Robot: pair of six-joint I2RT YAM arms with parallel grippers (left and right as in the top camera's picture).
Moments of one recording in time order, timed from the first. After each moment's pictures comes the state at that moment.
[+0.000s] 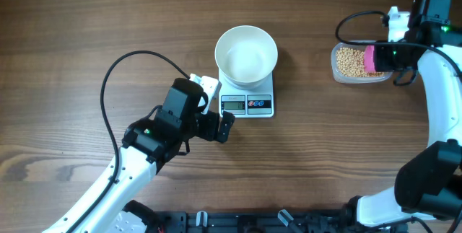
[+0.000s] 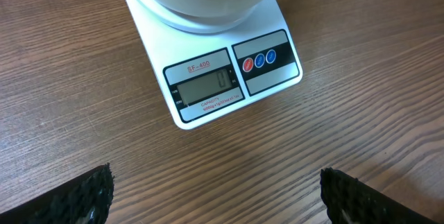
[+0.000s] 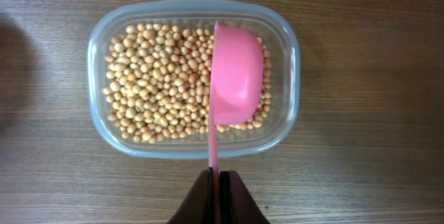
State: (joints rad) left arm -0.53 1.16 0.78 -0.53 0.15 -0.22; right arm -0.21 1.70 1.47 -0.99 0.01 -0.23
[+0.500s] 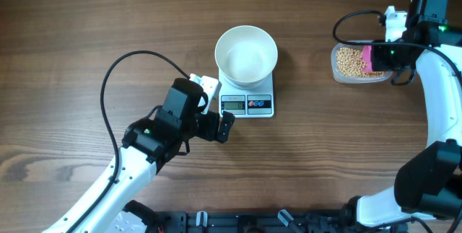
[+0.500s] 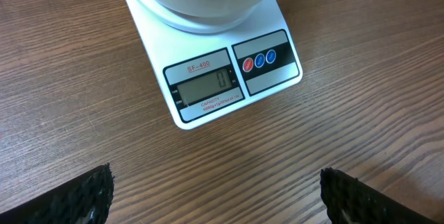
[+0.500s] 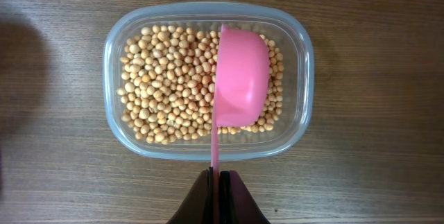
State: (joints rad) left arm -0.53 1.16 0.78 -0.53 0.15 -0.22; right arm -0.21 1.70 1.47 -1.00 -0.02 -0.22
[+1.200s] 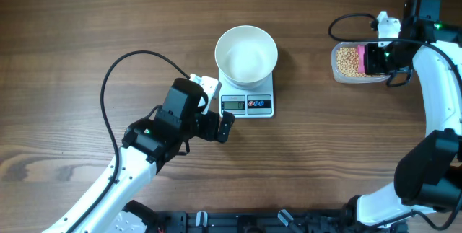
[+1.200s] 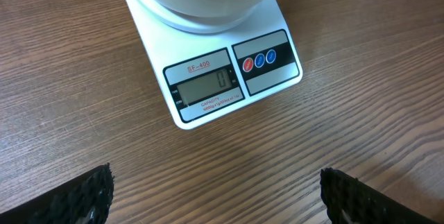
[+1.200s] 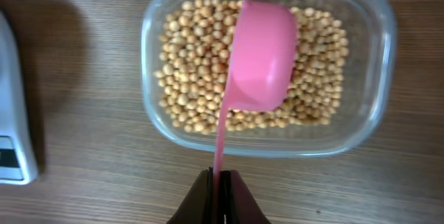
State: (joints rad) left arm -0.53 1.16 0.78 -0.53 0.15 -0.22; right arm -0.21 1.74 1.47 -1.05 -0.14 -0.22
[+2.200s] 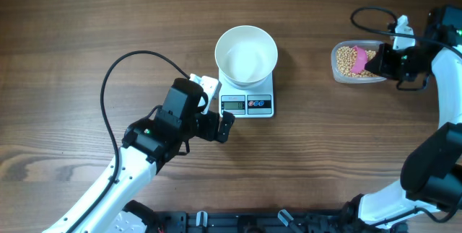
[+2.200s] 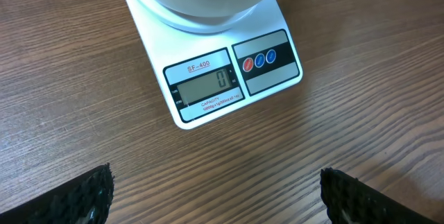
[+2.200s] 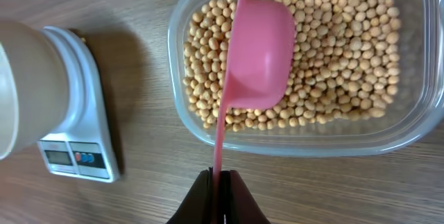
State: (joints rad) left arm -0.53 1.16 0.78 -0.53 0.15 -0.22; right arm -0.36 1.78 1.45 -1.05 -0.45 -0.16
